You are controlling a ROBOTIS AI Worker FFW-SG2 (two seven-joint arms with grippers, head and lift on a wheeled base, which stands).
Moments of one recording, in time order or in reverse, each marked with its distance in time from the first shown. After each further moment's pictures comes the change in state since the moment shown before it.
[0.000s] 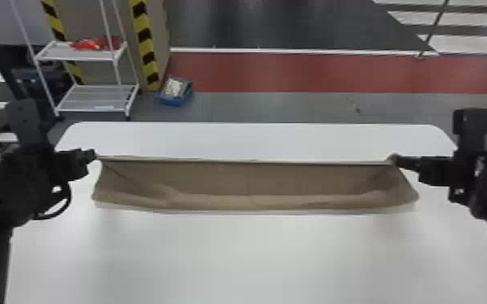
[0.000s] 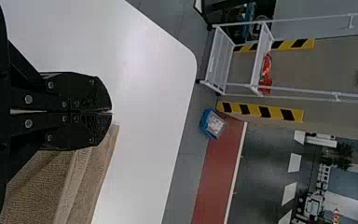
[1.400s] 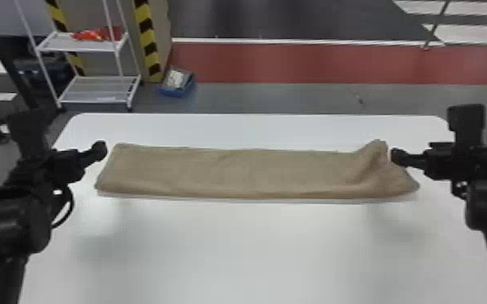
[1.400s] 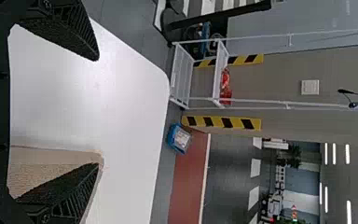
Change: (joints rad) left arm 0.099 0.013 -0.018 0.102 -0.082 -0.378 -0.038; right arm 0.048 -0.034 0.044 0.083 0.047 -0.278 -0.076
